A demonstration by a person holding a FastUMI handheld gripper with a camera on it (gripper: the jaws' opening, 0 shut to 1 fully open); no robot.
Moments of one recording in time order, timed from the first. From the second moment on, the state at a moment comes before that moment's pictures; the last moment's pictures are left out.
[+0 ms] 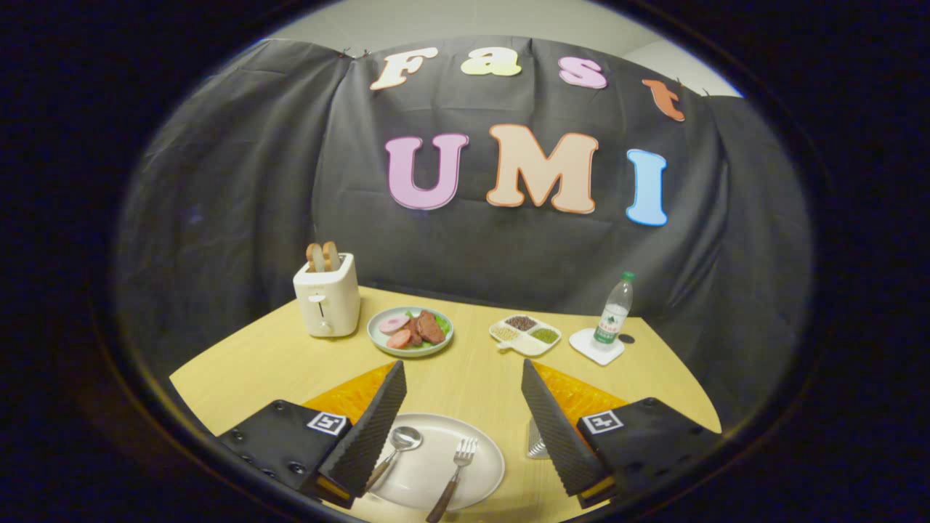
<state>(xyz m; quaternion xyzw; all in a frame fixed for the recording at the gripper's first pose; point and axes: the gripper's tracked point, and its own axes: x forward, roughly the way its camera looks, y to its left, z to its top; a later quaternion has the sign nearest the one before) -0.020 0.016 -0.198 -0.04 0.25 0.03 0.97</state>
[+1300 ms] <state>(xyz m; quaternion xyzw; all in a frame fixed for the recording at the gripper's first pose) -0.092 0.008 -0.378 -0.06 0.50 0.03 0.86</state>
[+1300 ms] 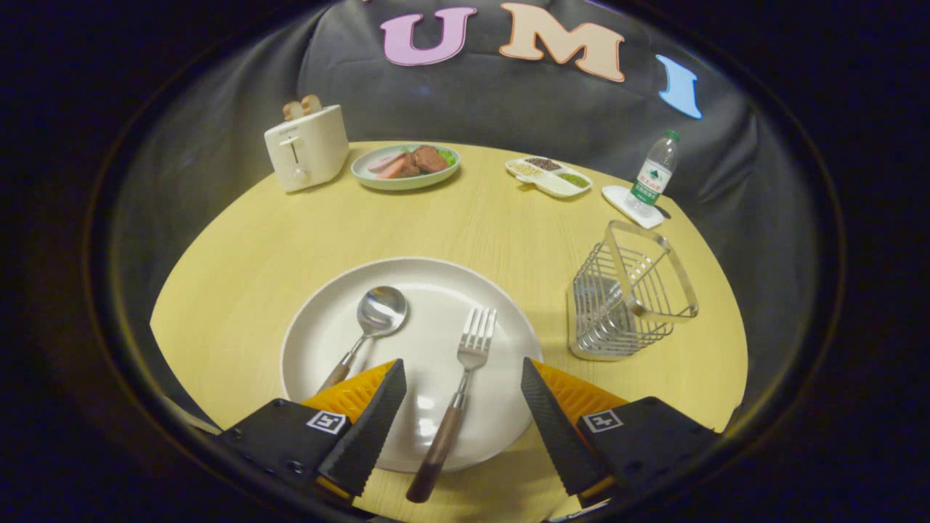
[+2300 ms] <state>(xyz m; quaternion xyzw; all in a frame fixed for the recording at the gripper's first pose) -0.117 0.019 -0.393 -0.05 0.57 0.06 0.82</state>
